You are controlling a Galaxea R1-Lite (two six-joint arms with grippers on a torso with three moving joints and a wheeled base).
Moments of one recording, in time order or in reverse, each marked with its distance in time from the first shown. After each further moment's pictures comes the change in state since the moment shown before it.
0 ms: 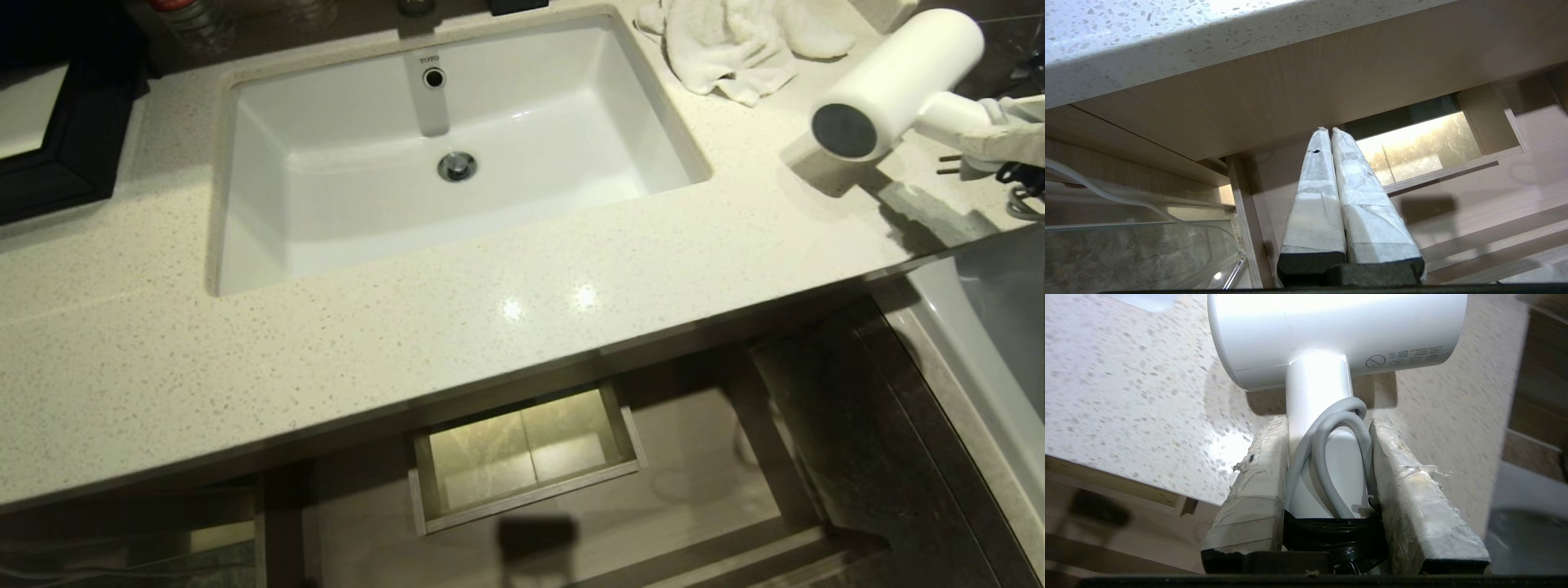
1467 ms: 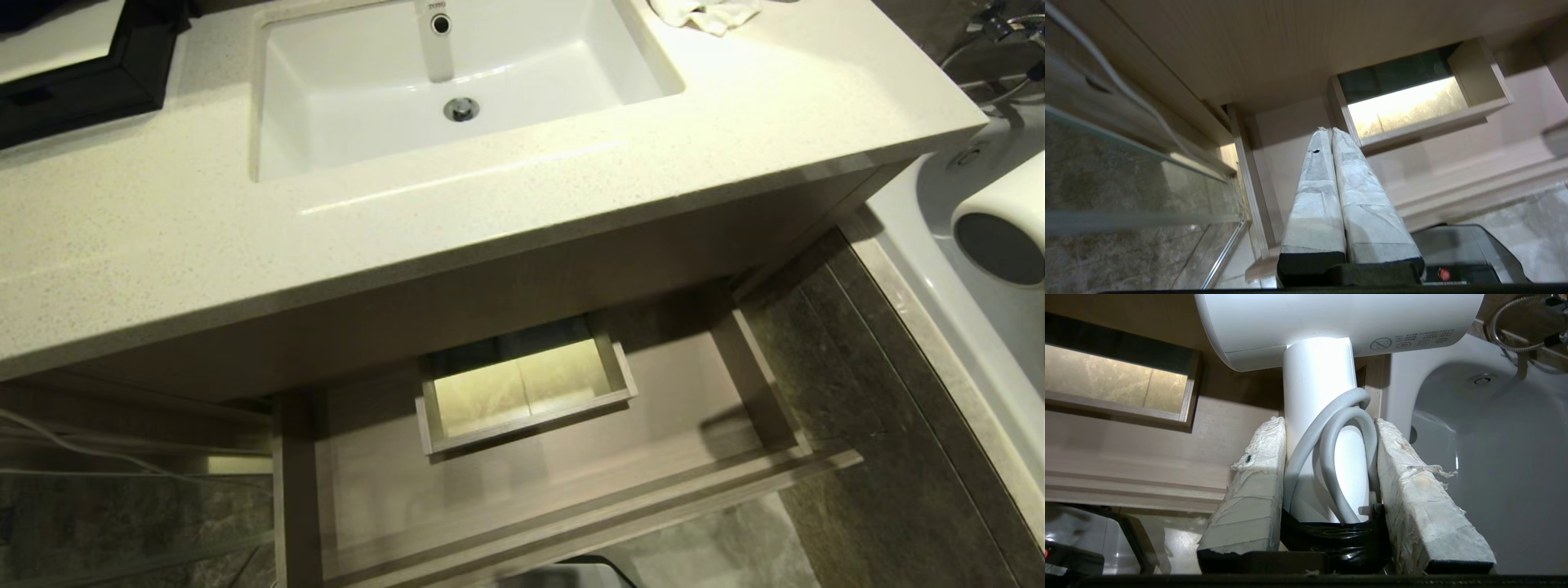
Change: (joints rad) left arm 0.000 0.000 0.000 -0.001 0.000 0.000; right arm -0.030 -0.599 0.568 -0.043 -0.225 0.003
